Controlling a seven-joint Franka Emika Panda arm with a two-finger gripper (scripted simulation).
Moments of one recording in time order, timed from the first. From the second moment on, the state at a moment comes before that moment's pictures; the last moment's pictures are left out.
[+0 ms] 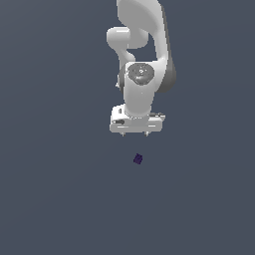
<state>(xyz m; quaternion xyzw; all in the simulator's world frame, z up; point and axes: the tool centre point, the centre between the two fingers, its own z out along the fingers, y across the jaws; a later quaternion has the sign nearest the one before) -0.020 0.032 0.156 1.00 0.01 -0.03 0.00</state>
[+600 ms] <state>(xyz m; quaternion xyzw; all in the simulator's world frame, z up) -0.025 0.038 0.151 1.00 0.03 -0.05 0.00</state>
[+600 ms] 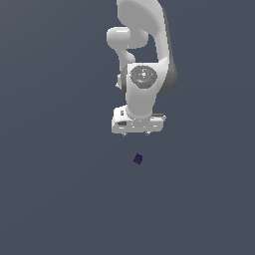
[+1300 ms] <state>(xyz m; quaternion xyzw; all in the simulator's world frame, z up) -0.012 0.041 0.135 1.00 -0.03 -0.04 0.00</state>
